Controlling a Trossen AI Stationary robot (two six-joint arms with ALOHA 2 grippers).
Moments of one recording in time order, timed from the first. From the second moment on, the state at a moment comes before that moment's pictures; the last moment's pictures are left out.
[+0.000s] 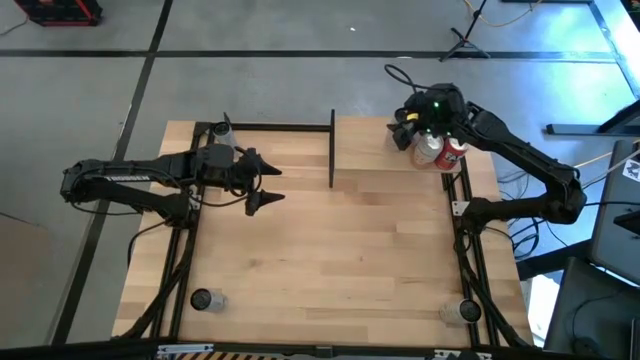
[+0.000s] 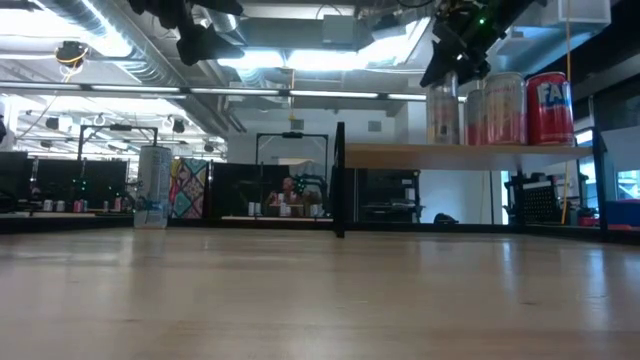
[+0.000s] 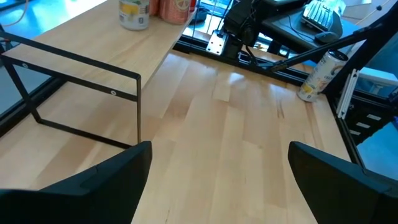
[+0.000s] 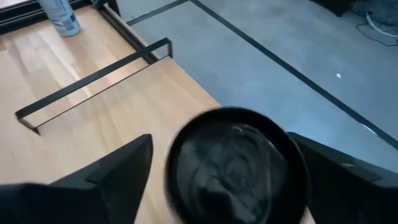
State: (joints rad) left arm 0.13 0.94 0.83 -0.30 0.01 -0.25; right arm -0.66 1.16 1.20 -0.66 0.06 -0.05
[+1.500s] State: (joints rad) left arm 0.07 0.93 0.83 -0.39 0.17 -0.30; right arm 0.02 1.19 1.47 -0.79 -0.04 0.61
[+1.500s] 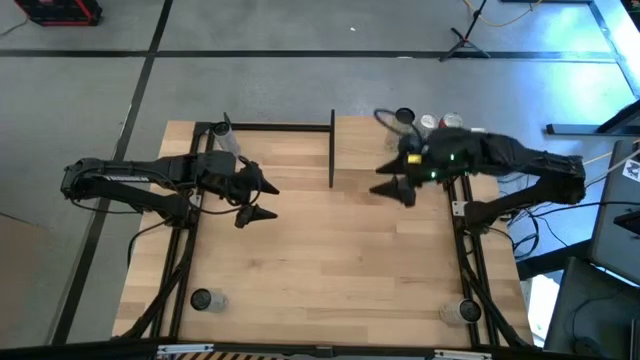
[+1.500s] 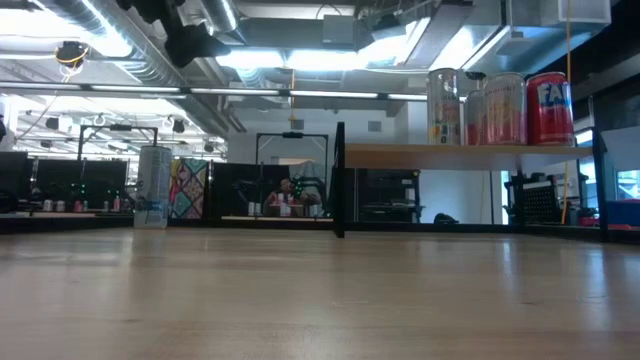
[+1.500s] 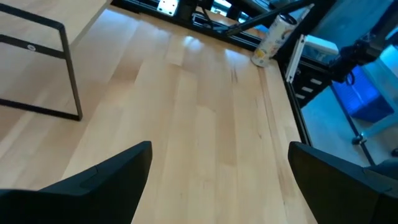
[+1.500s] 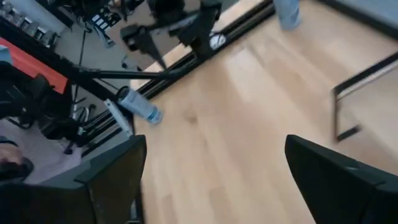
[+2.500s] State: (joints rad) left arm -0.21 1.05 0.83 -0.28 -0.03 -0.61; right arm 0.79 1.25 1.47 -0.99 0.20 1.29
